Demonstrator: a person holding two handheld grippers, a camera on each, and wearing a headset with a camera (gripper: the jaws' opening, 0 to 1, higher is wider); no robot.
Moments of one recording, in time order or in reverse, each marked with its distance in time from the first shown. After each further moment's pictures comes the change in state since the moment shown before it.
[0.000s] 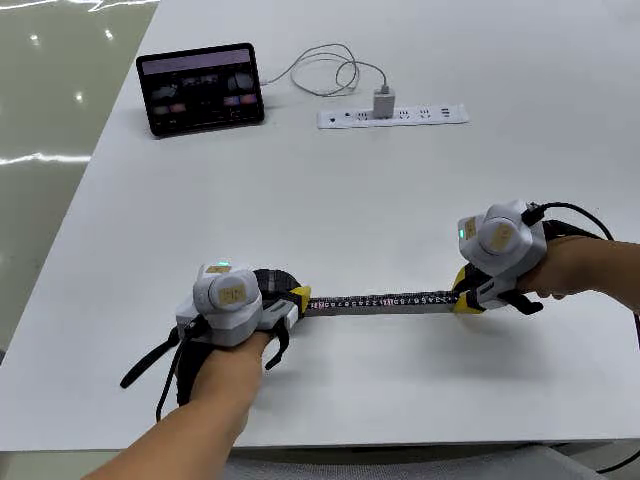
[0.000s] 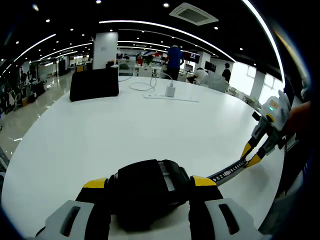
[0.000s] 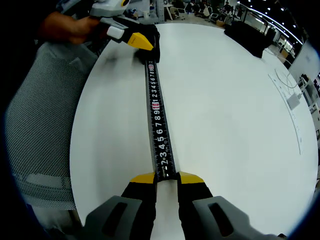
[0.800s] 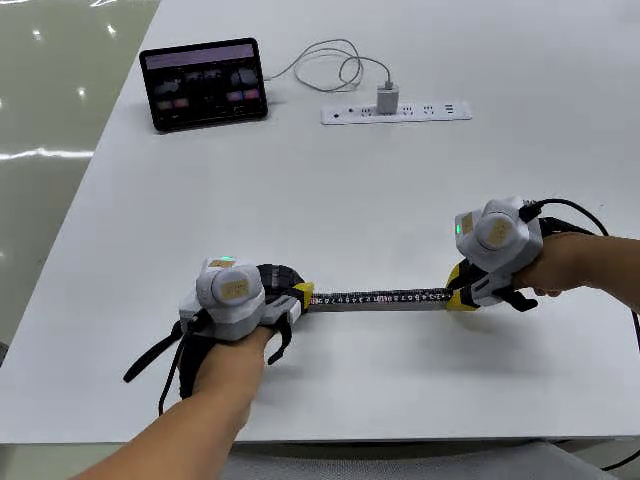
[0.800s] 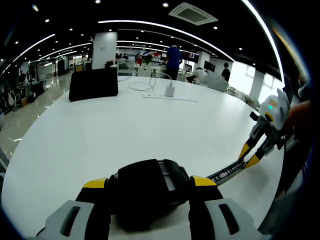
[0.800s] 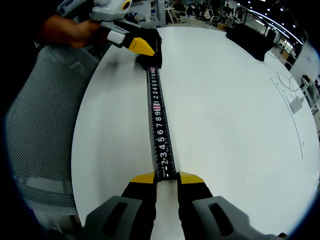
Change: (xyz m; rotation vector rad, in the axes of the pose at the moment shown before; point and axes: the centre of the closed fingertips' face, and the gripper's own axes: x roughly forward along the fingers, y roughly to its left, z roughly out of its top) left arm 0.001 0.000 0.000 0.003 0.002 -0.007; right arm 0.005 0.003 0.014 -0.001 -0.034 0.019
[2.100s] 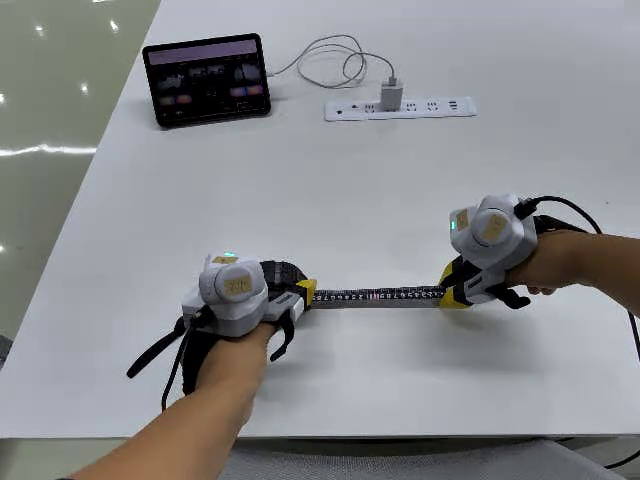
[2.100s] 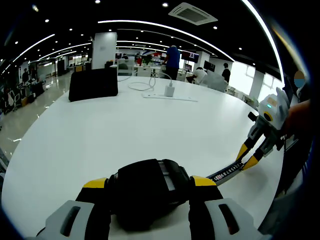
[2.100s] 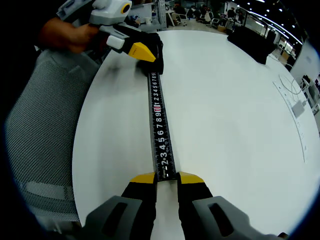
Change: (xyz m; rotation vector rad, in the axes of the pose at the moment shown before) left arm -0.001 0.000 -0.001 0.002 0.000 -0.002; right arm 0.007 0.003 0.013 0.005 -0.028 0.011
